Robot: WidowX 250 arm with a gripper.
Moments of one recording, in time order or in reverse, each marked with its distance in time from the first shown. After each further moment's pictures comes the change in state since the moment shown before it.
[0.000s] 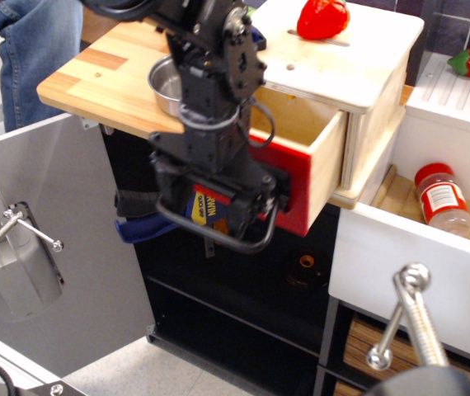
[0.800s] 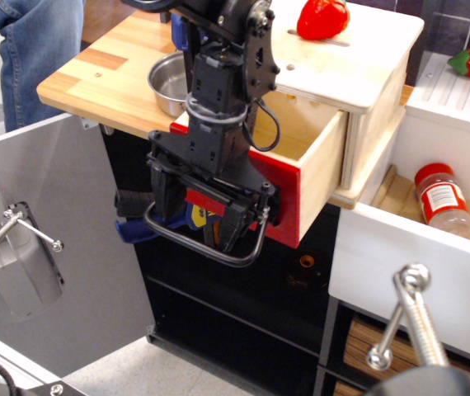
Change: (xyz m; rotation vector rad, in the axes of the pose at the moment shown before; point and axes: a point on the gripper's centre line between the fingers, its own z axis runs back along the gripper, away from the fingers) arm -0.009 -0.003 0.002 0.021 0.164 -0.052
